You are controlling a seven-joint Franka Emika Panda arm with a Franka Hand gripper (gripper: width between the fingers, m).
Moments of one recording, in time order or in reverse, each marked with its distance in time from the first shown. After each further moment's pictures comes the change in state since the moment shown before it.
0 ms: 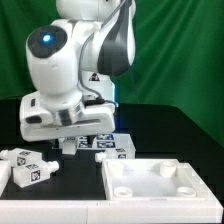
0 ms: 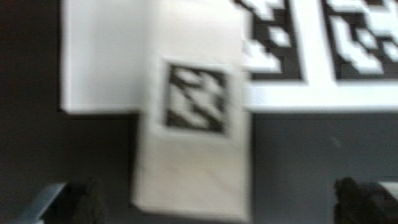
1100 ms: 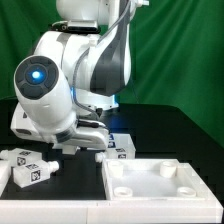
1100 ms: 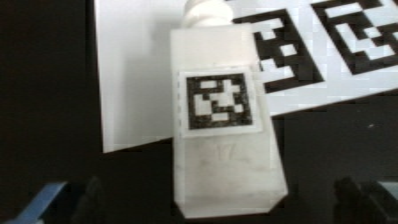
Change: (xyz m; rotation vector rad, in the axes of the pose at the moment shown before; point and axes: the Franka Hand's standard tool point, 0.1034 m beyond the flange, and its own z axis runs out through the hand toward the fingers) arm 0.005 0.009 0.001 -0.015 -0.230 0.265
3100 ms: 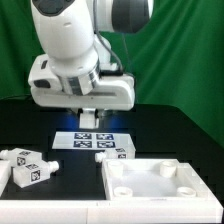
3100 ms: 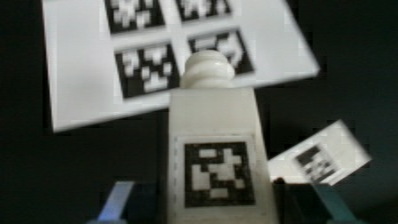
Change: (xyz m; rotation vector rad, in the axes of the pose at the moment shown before) arm -0.036 -0.051 -0.081 0.091 0.228 -0.022
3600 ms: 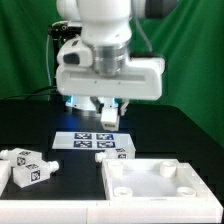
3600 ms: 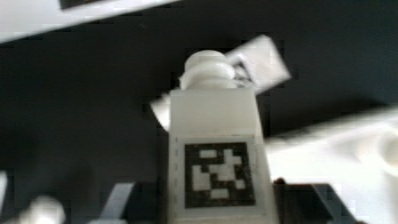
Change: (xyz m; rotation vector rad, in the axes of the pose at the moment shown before) arm 0.011 -0.086 -0.078 -0.014 0.375 -0.001
